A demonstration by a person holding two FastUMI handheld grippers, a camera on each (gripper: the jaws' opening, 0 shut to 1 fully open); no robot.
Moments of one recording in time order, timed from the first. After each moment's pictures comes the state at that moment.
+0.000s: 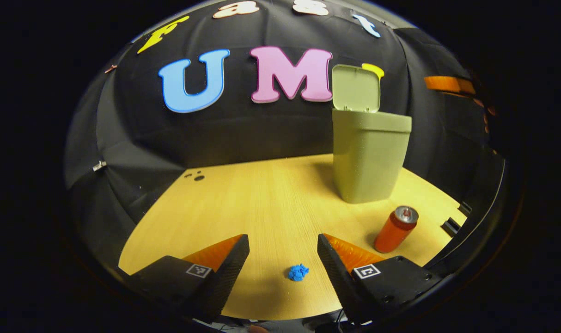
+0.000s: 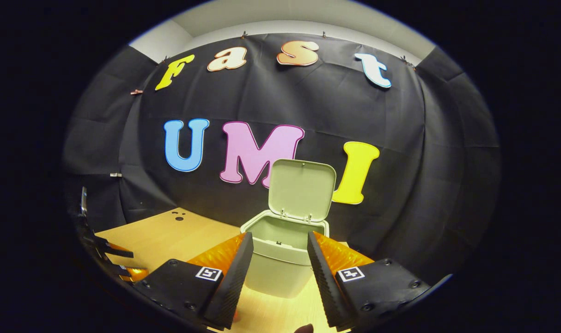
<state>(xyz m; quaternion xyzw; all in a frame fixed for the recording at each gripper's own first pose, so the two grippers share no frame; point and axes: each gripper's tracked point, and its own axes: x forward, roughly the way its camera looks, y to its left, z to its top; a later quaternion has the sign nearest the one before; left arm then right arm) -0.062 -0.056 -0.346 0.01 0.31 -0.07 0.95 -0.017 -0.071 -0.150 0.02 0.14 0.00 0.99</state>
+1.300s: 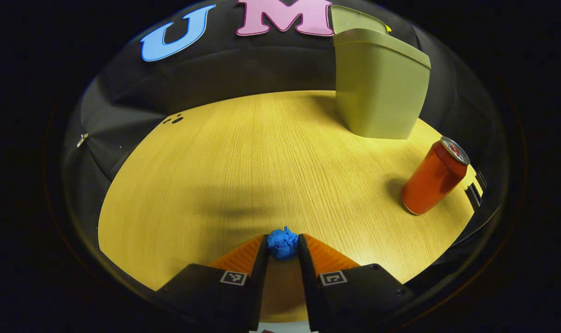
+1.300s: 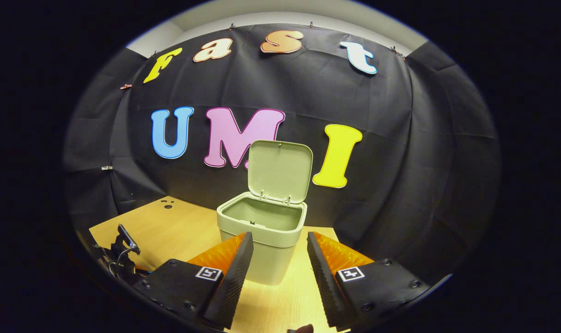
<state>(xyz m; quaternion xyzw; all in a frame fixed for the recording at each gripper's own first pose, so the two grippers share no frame) -0.070 -0.082 -0.473 0.02 0.46 -0.07 0.88 -0.037 -0.116 -0.176 0.02 0.18 -0.02 0.98</state>
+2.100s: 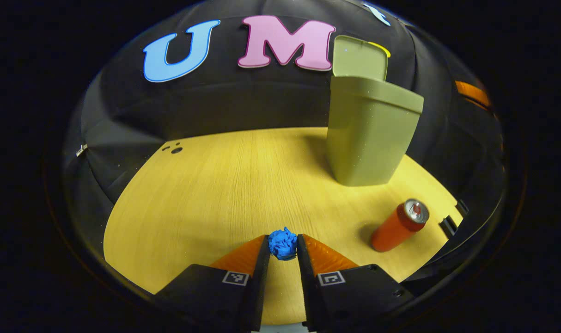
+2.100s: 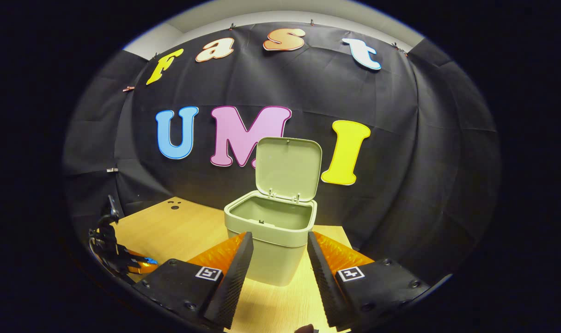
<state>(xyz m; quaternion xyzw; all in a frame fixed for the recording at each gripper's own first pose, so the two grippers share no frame) -0.019 -0.089 -0.368 -0.02 0.37 -0.10 0.92 -0.028 -0.103 -0.185 0.04 0.18 -0.01 0.98</state>
